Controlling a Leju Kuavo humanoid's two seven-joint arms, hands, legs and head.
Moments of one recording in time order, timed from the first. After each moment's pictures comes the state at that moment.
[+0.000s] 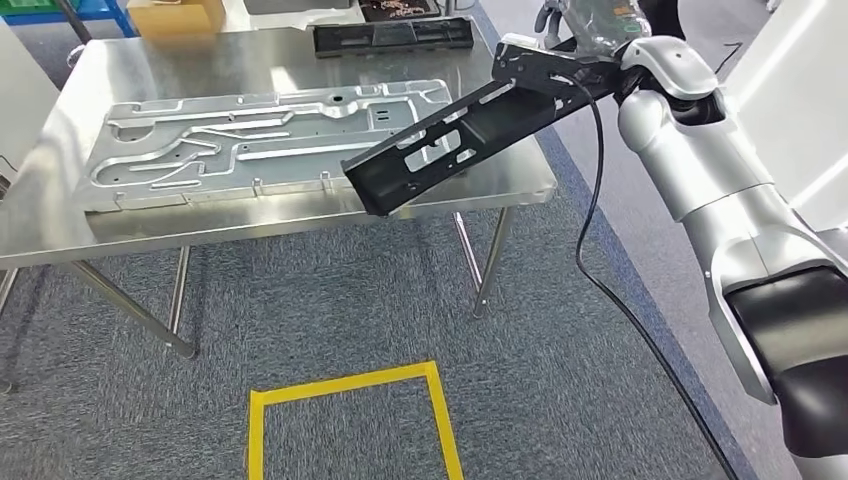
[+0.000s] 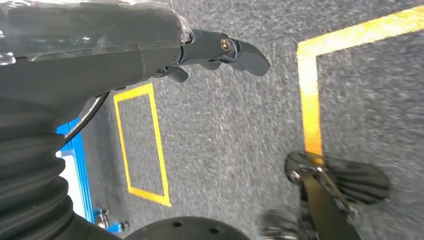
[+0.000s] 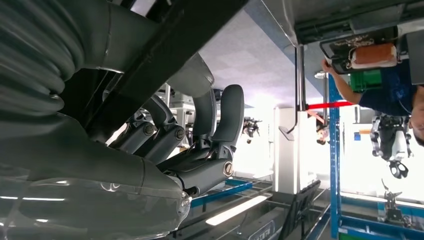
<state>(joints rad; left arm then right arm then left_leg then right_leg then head) -0.11 -0.16 1.27 -0.19 -1.27 0.05 0.07 -1.29 -0.30 0.62 -0.89 0.76 0.05 -0.10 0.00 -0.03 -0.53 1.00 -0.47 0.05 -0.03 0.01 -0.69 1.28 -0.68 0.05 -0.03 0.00</state>
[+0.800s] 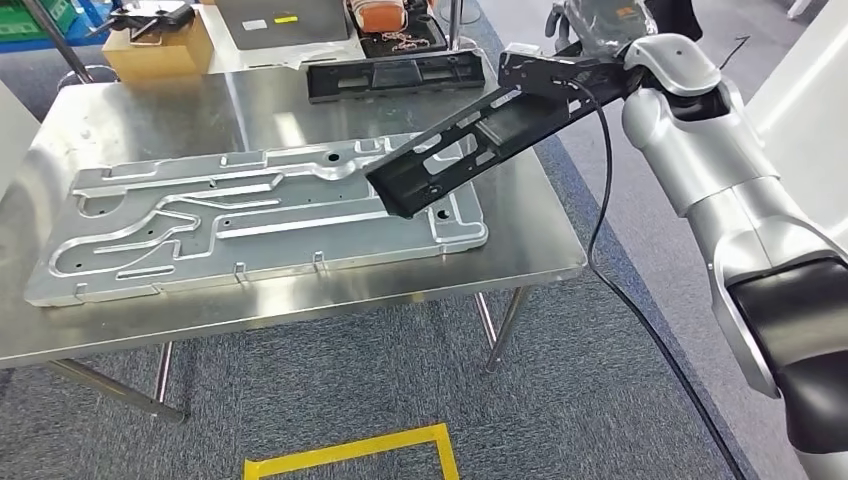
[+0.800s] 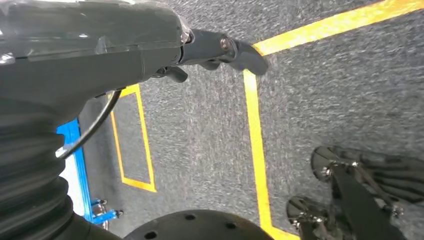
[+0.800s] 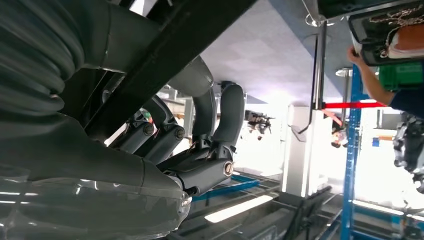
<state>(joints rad) -0.11 -0.16 1.27 -0.19 -1.29 0.05 0.08 -1.34 -0.30 0.64 -0.81 0.87 0.03 -0.12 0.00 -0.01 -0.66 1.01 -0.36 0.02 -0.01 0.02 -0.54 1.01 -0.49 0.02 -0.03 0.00</state>
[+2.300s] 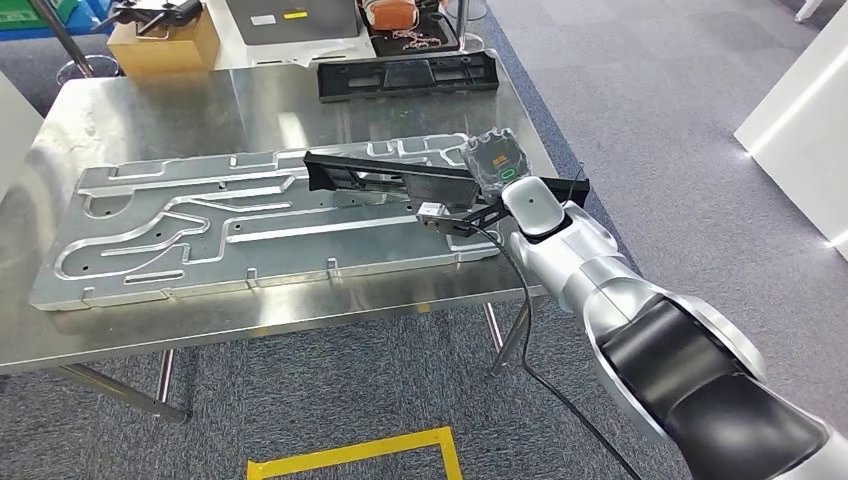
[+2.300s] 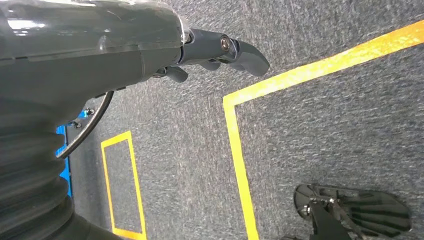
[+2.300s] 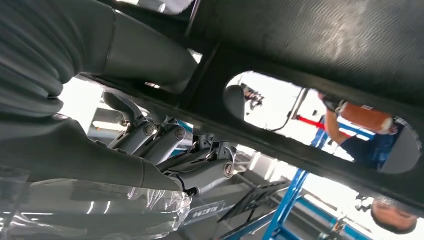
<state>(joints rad) -0.16 -0.16 1.19 -0.19 -1.41 0.13 0.09 -1.15 0.04 0.75 -0.29 1.27 -0.45 -0.04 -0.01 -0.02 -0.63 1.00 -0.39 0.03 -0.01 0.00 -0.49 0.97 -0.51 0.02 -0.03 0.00</state>
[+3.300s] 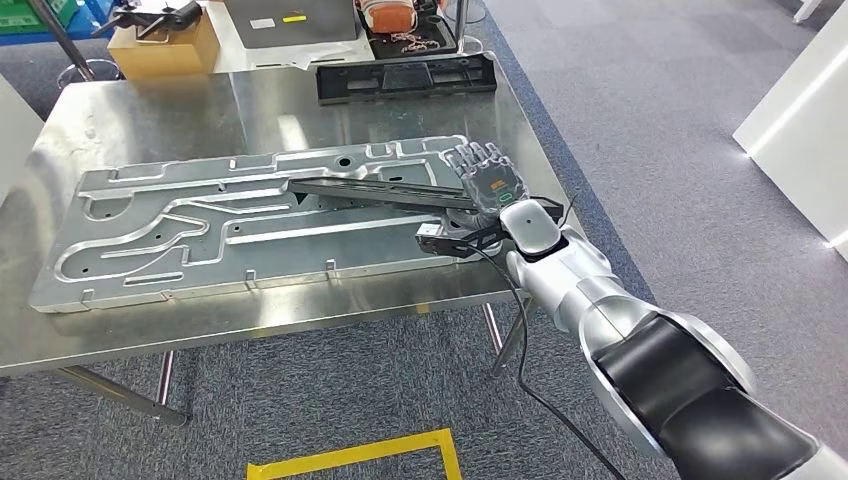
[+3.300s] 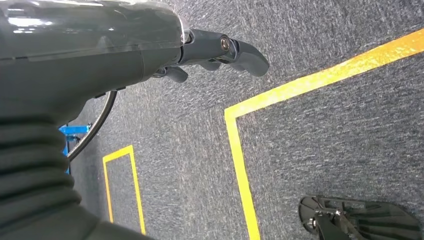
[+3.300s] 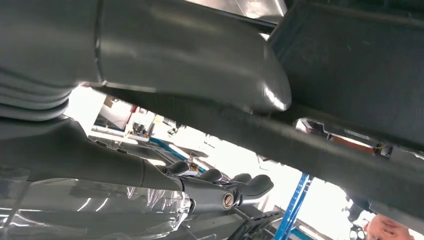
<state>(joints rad) -0.15 -0.15 1.15 -0.19 -1.42 0.15 0.10 -1.09 0.05 0.68 -0.29 1.27 -0.42 -0.06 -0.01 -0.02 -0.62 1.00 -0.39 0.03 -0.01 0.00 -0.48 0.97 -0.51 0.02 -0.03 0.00</state>
